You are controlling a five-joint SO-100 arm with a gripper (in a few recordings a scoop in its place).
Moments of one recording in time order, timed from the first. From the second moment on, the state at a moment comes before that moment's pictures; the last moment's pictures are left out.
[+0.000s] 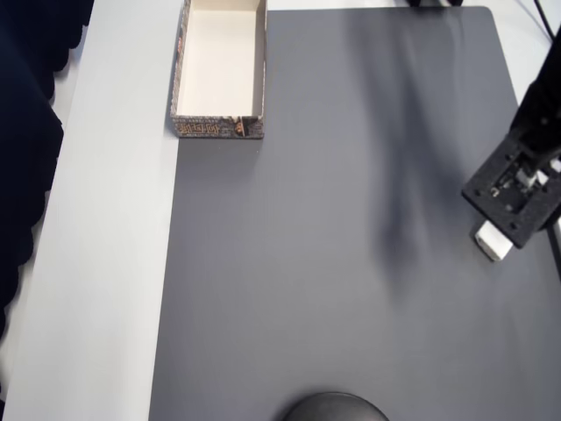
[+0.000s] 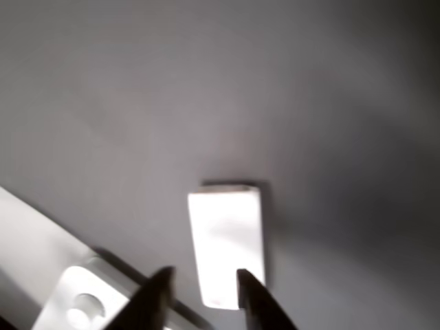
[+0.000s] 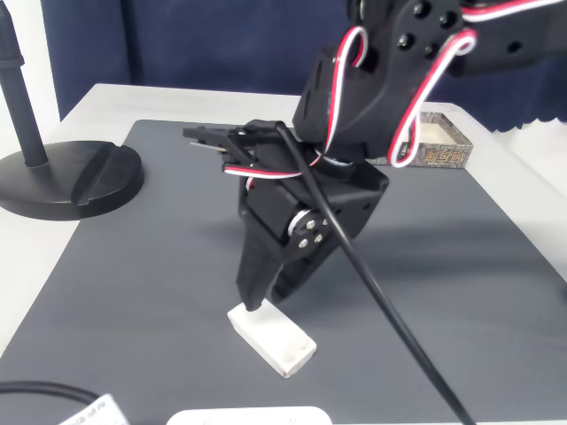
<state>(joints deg) -0.3 66.1 73.3 70.7 -57.9</state>
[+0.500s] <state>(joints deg) 0.9 66.1 73.3 76.5 -52.3</state>
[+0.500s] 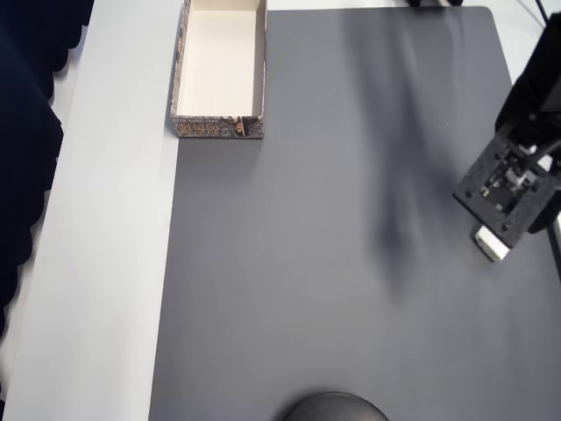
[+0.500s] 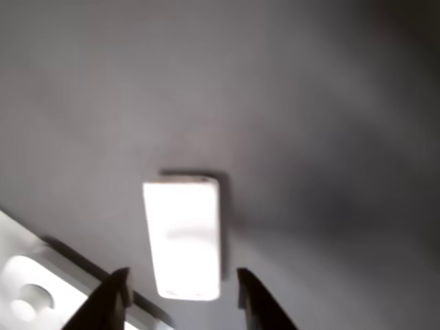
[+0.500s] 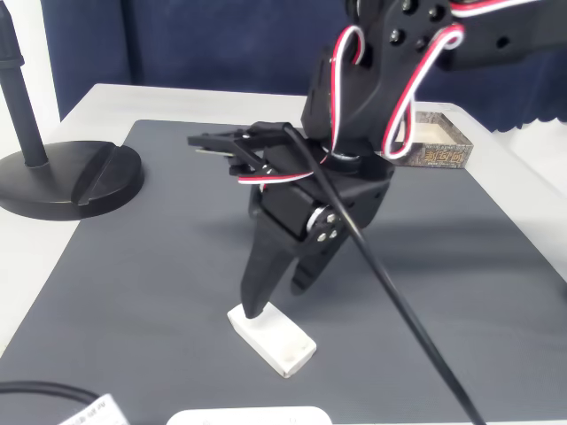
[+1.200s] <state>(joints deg) 0.9 59.1 61.5 84.6 -48.4</state>
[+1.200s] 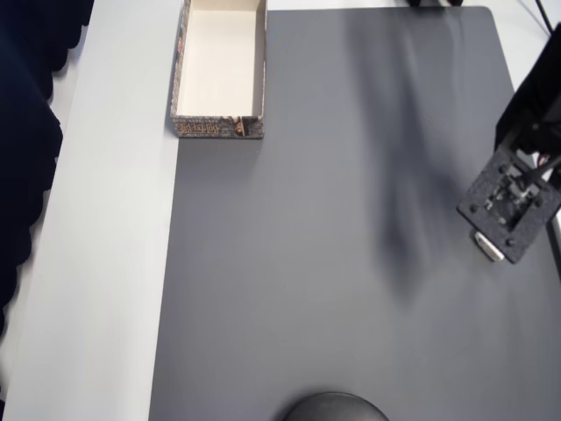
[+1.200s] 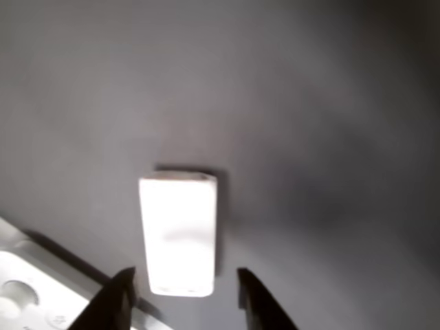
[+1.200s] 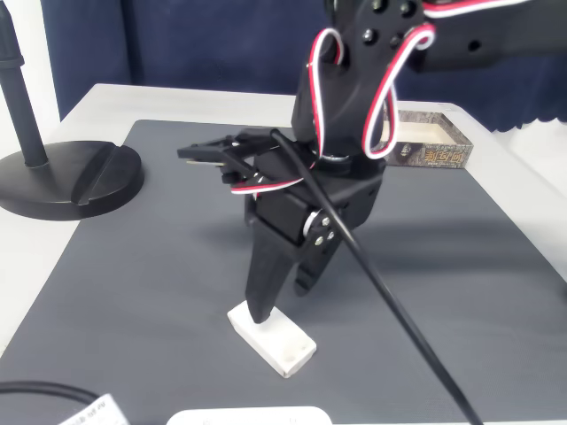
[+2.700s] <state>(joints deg) 0.9 52.5 56.6 88.5 -46.5</state>
